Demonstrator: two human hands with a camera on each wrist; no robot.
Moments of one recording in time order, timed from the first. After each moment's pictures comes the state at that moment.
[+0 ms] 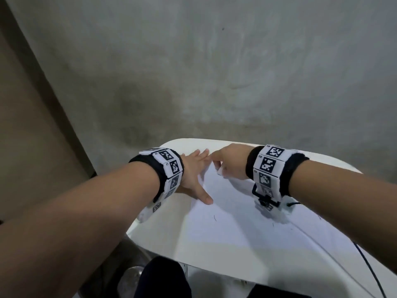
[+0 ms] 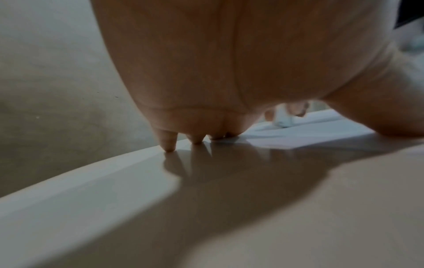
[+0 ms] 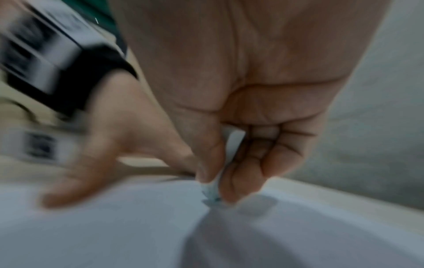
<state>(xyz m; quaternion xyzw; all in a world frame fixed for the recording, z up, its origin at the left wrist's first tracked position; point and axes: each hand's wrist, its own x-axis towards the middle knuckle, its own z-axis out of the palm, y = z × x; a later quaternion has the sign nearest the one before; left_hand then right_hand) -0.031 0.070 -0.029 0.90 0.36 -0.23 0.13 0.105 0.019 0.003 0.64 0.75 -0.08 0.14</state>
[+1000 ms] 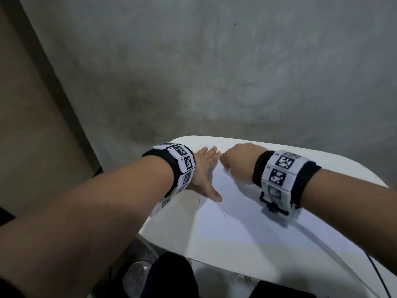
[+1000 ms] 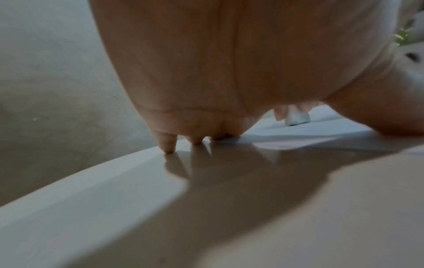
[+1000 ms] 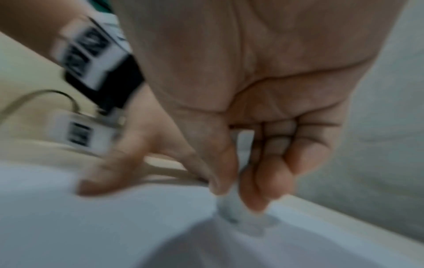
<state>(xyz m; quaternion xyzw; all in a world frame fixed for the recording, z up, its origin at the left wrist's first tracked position) -0.027 0.071 -0.034 0.89 0.37 -0.23 0.11 0.083 0.005 0.012 0.64 0.74 0.00 0.22</state>
